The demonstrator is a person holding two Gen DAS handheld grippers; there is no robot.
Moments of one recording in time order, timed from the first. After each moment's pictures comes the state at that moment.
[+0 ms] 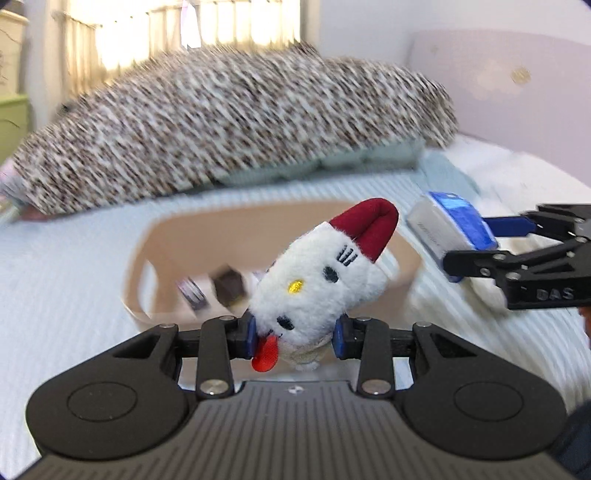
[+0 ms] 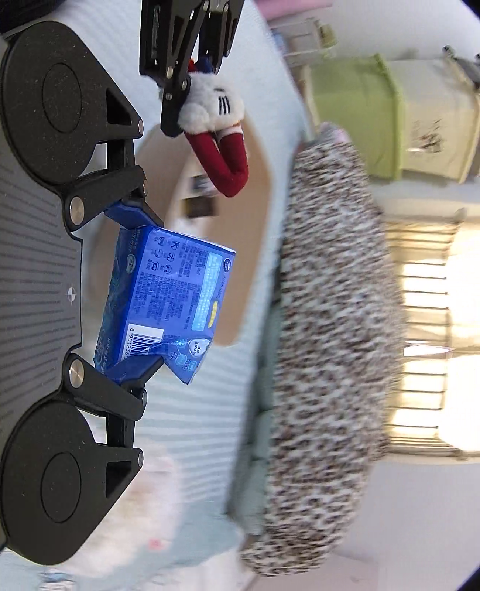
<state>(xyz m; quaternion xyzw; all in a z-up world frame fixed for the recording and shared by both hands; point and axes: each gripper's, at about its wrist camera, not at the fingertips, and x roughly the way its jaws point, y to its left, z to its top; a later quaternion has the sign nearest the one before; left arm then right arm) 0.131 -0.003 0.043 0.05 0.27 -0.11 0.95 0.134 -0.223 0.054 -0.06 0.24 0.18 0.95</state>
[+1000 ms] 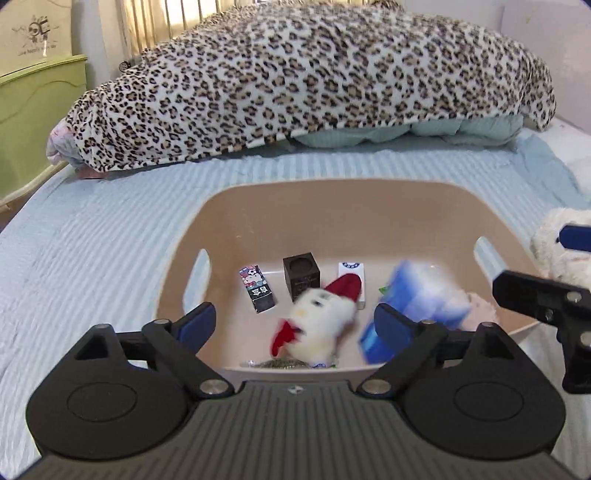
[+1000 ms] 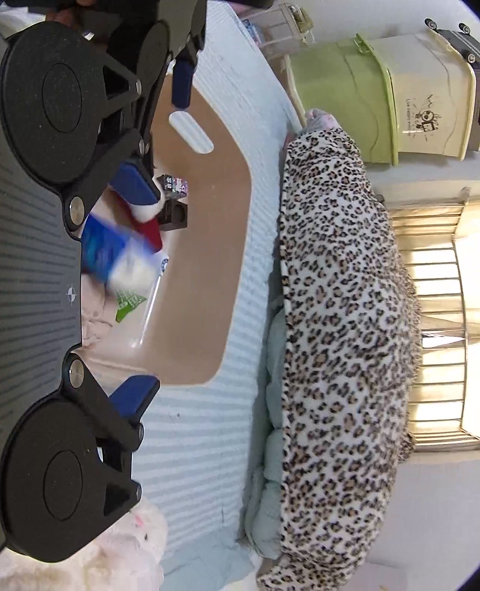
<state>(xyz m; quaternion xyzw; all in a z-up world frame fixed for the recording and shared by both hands) 0.207 -0.002 0.023 0.04 0.34 0.02 0.94 0.198 -0.192 0.043 -0.02 0.28 0.16 0.95</state>
